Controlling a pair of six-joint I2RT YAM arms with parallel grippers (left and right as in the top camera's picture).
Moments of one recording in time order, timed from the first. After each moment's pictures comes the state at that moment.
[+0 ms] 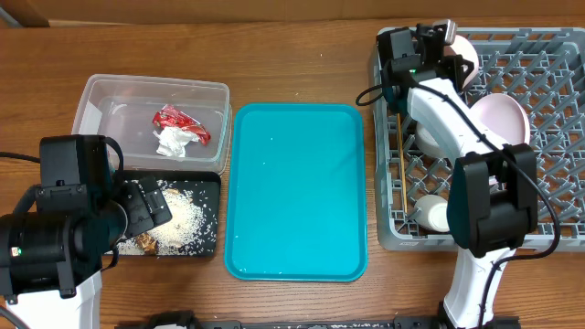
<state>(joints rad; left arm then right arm) 0.08 1.10 1.55 -1.62 -0.16 -0.34 0.24 2.10 1.64 -0.59 1.23 0.12</state>
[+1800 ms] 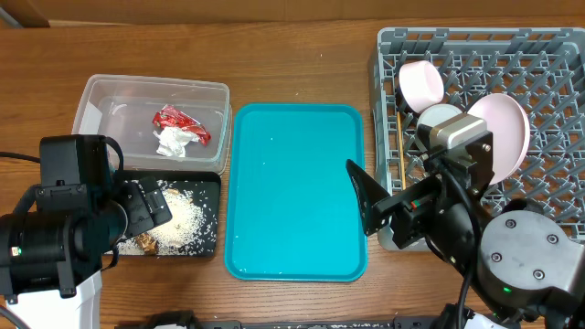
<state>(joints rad) 0.08 1.10 1.55 -1.62 -0.16 -0.34 1.05 1.00 1.63 -0.98 0.52 0.29</state>
